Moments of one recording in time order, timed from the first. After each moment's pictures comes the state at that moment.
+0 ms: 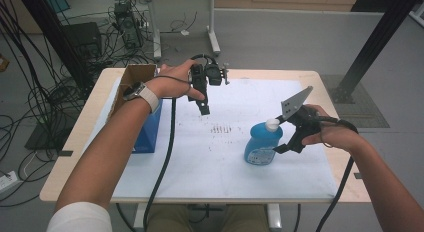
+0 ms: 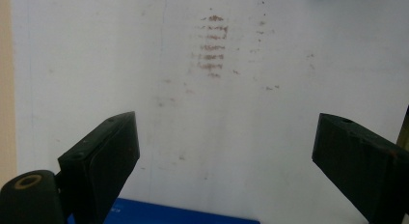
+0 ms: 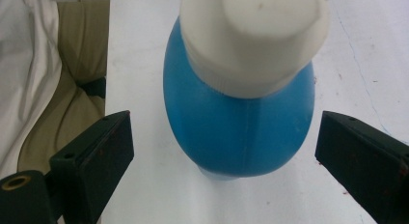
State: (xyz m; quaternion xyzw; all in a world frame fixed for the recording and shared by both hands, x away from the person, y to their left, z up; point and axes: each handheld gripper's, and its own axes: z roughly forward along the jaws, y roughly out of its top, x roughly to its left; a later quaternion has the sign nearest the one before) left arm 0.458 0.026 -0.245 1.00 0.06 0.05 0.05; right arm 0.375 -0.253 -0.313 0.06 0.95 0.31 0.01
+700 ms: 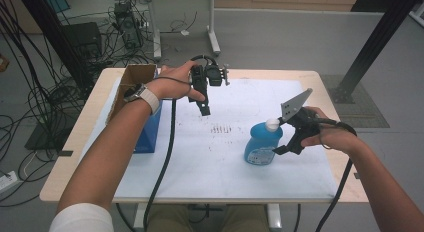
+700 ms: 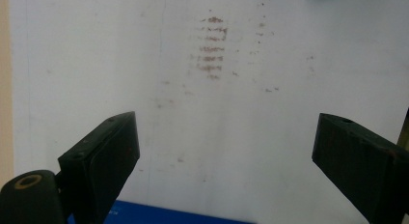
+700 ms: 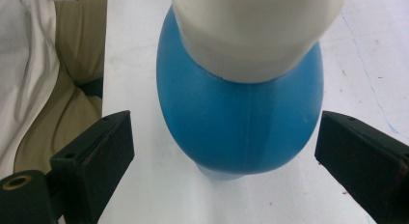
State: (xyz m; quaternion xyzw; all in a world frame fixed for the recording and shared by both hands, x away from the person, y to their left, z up) left arm 0.458 0.026 -0.246 1.00 0.06 0.05 0.05; right arm 0.375 -0.254 -0.320 0.07 0.95 0.32 0.01
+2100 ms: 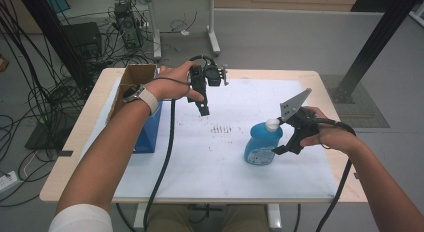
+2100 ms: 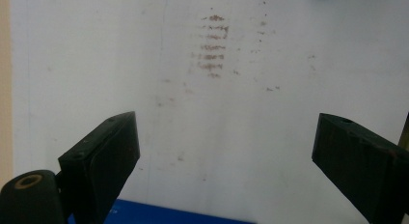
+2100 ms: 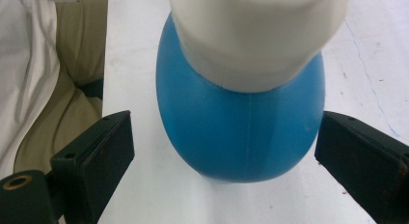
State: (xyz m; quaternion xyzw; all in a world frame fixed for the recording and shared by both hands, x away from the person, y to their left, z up) left arm 0.458 0.029 -0.247 1.00 0.07 0.05 0.05; right arm 0.376 -0.252 -0.320 0.06 0.95 0.32 0.00
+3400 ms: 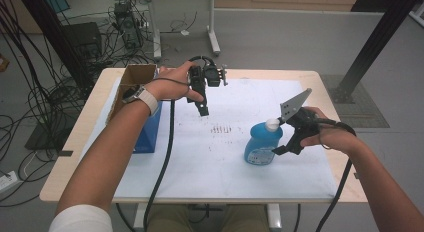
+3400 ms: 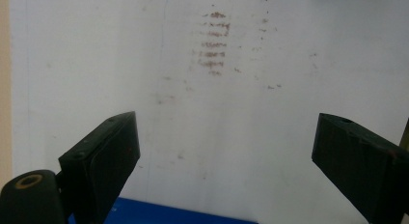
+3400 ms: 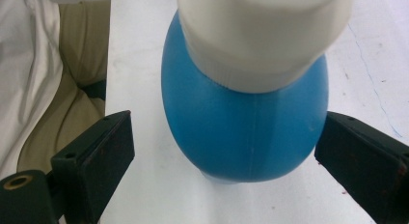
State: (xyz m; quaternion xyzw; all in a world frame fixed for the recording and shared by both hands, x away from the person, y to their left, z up) left arm 0.458 0.030 -0.249 1.00 0.07 0.05 0.05; right arm 0.375 -0.252 -0.319 0.06 0.95 0.32 0.00
